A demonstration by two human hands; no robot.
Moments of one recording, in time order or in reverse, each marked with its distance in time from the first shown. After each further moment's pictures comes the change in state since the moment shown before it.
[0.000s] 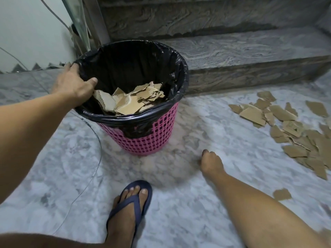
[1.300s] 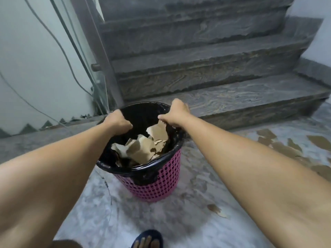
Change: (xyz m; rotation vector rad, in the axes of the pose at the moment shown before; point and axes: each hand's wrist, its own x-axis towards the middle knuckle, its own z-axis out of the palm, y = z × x) left_hand -0.025 0.114 -0.063 -0.051 -0.223 0.008; right_hand -0.051 -0.171 -0.301 0.581 0.273 -0.319
